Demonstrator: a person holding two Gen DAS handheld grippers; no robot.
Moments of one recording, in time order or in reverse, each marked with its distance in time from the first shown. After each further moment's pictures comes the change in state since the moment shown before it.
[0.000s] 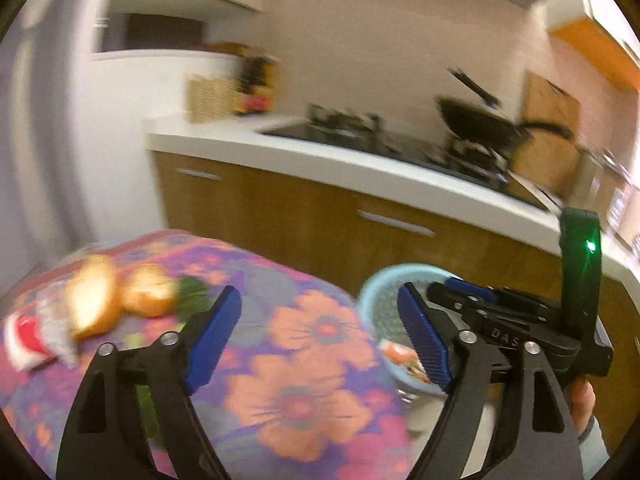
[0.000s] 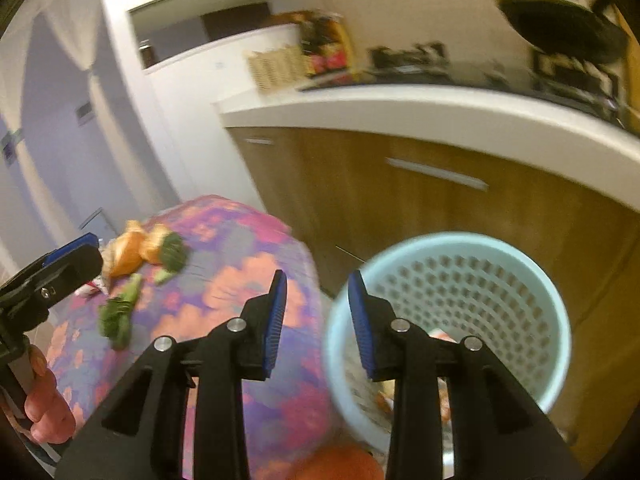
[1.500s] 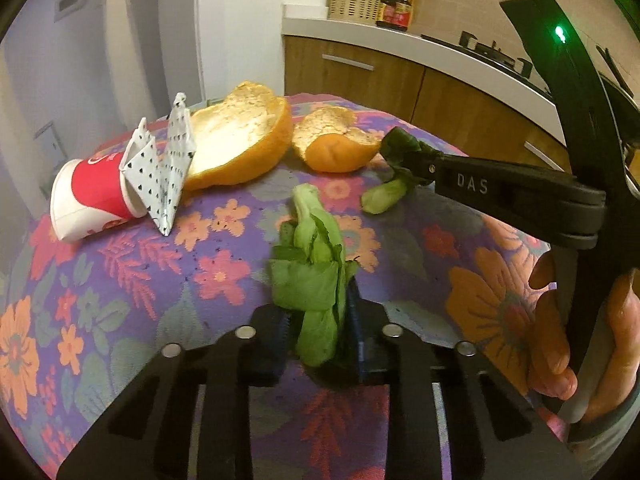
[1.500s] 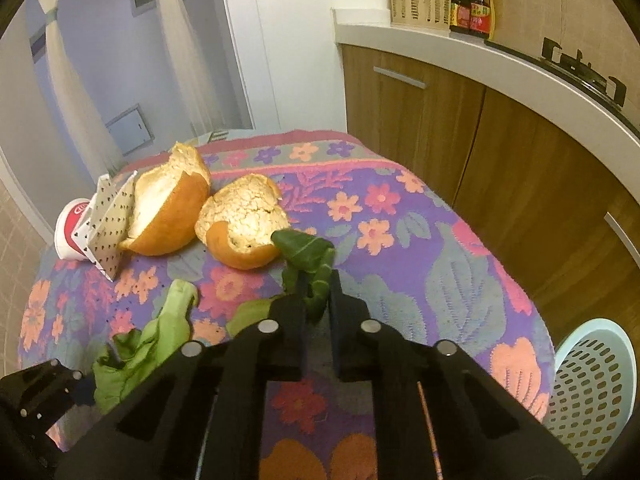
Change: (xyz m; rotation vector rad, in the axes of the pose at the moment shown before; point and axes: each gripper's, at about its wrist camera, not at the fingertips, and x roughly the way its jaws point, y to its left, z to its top) left arm 0.047 0.114 -0.077 -0.186 0.311 0.283; right arm 0.175 0.163 0.018 -0.263 0.246 0.092
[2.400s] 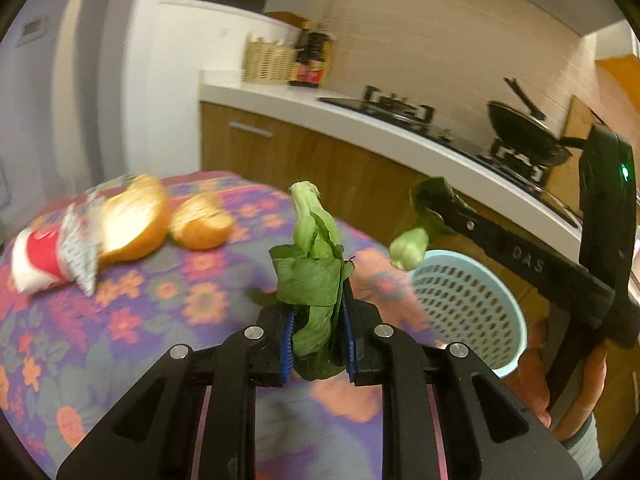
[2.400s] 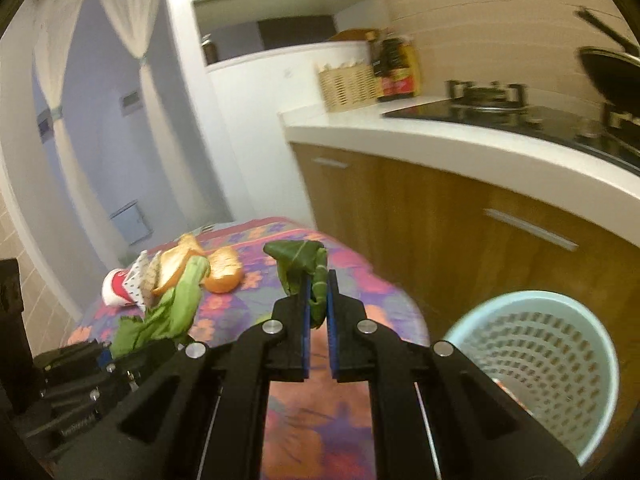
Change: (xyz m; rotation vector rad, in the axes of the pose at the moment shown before) left arm -0.068 -0.069 0.016 0.074 -0.201 -0.291; right arm -0.163 -0.091 -0.065 0.194 -0.329 -0.047
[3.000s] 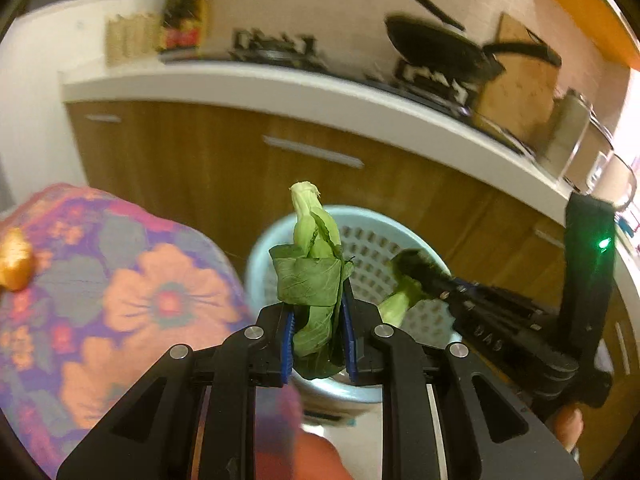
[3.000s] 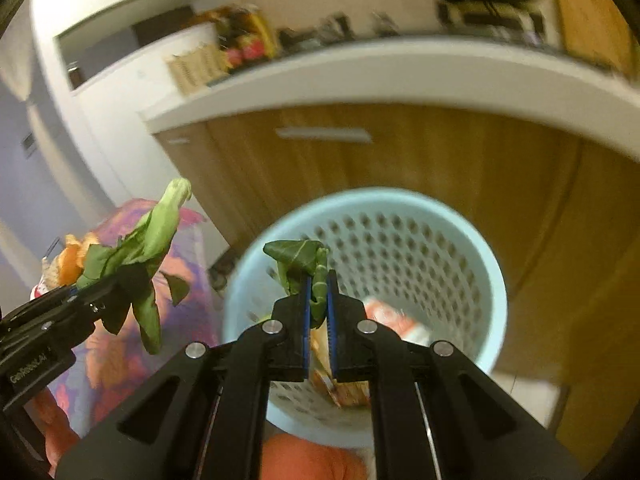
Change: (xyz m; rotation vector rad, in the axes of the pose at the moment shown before) left arm 0.101 -0.154 -0.004 0.186 0.215 -0.231; right arm -0.037 -0.161 -0.078 0.313 0.172 -0.273
